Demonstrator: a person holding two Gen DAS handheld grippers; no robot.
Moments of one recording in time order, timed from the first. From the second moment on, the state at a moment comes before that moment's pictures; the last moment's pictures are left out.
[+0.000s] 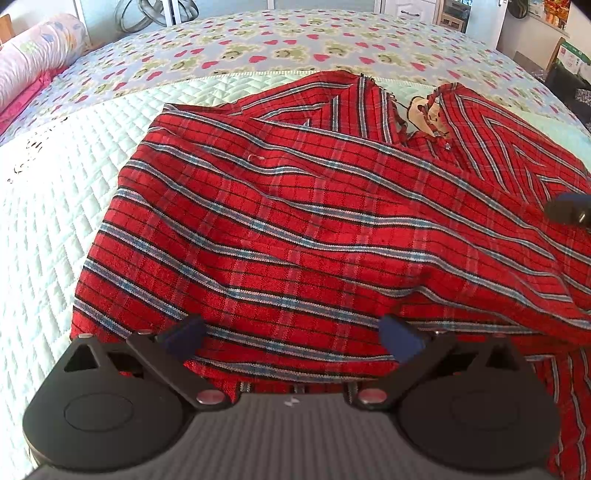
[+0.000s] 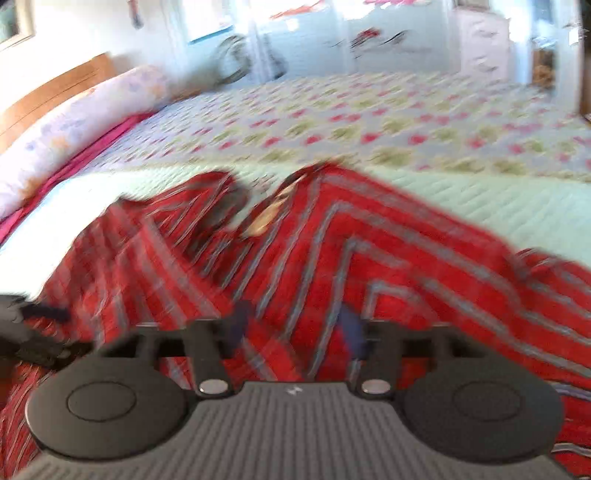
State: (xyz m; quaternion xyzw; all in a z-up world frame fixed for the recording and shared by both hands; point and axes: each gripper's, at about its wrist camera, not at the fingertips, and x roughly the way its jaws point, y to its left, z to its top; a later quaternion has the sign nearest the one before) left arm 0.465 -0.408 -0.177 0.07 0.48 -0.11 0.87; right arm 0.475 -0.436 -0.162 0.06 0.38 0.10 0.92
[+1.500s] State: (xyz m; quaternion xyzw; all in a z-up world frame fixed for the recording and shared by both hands) left arm 0.416 -0.450 -0.175 0.02 0.44 -0.23 0.87; right arm 0.421 -0.417 -0.166 -0.11 0.39 0.07 0.91
